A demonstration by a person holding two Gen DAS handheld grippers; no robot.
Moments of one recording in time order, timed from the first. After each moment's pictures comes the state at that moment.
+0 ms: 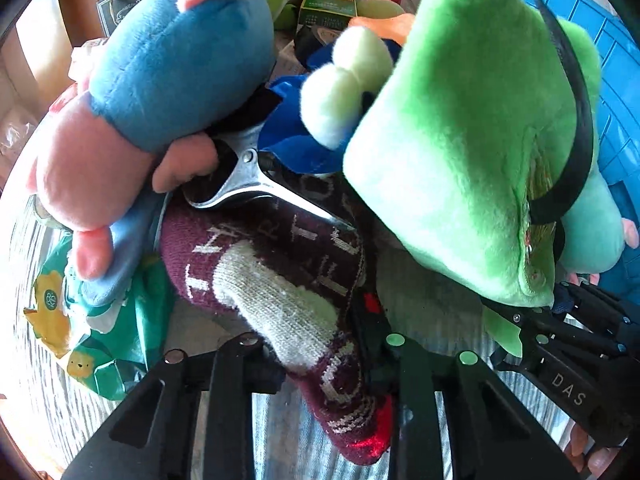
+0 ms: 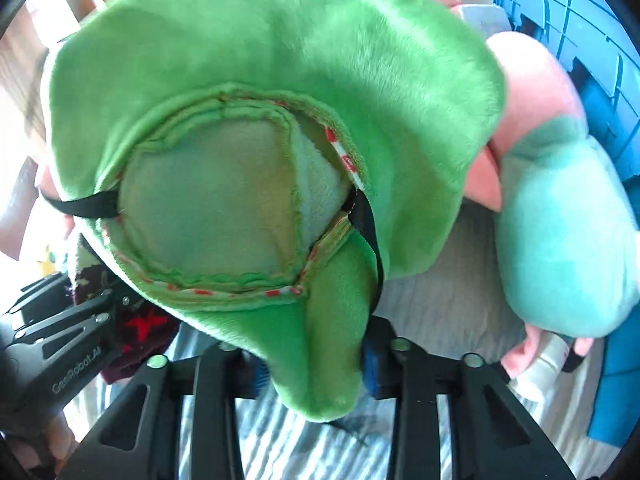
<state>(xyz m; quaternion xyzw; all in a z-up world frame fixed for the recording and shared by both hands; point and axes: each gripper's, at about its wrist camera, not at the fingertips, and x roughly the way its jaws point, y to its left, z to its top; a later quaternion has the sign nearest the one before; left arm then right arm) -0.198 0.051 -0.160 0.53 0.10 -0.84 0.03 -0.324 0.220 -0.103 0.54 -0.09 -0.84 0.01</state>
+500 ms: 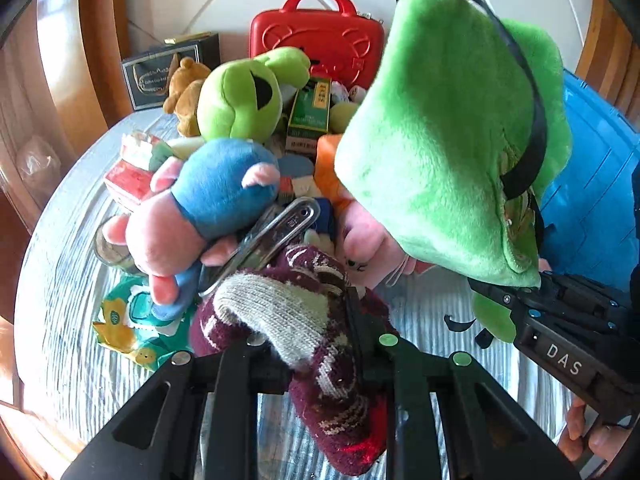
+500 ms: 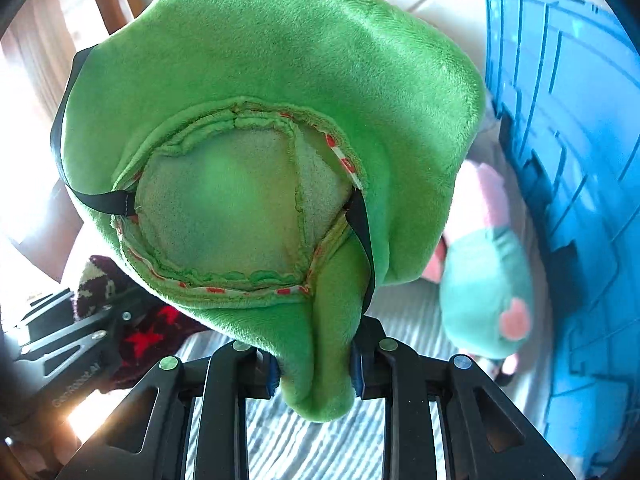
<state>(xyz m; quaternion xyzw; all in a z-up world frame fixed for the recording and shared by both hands) -0.142 0.071 -0.029 0.43 0.09 -0.90 0.04 -0.278 0.239 0.020 0.45 -0.09 -0.89 0.04</state>
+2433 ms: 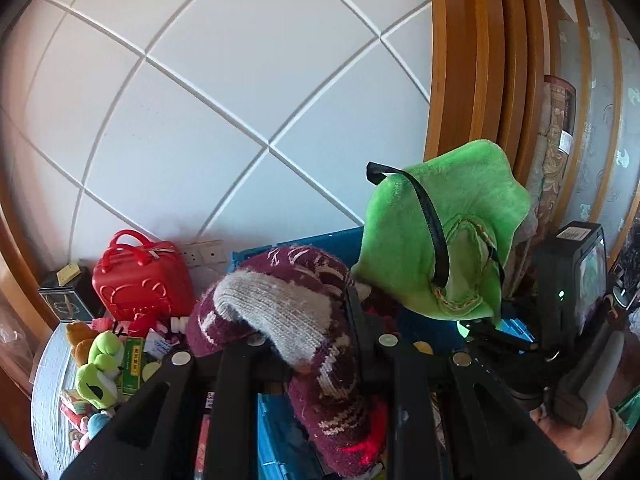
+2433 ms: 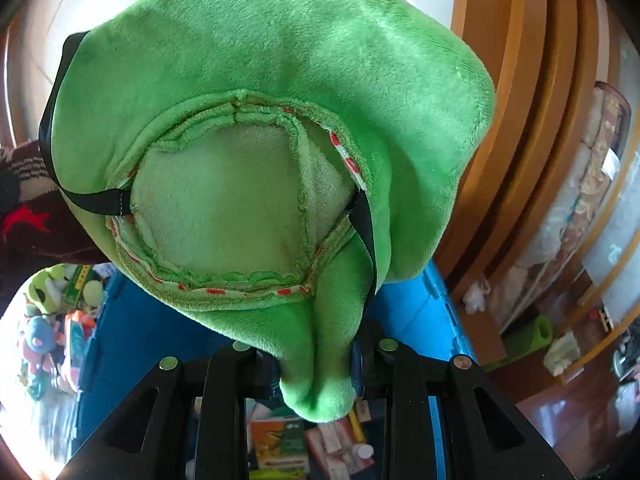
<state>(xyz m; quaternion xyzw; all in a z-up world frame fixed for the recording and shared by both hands) -0.335 0.433 0.266 0.31 -0.02 -0.95 -0.08 -0.276 0.665 0.212 0.37 -0.03 -0.91 -0.18</state>
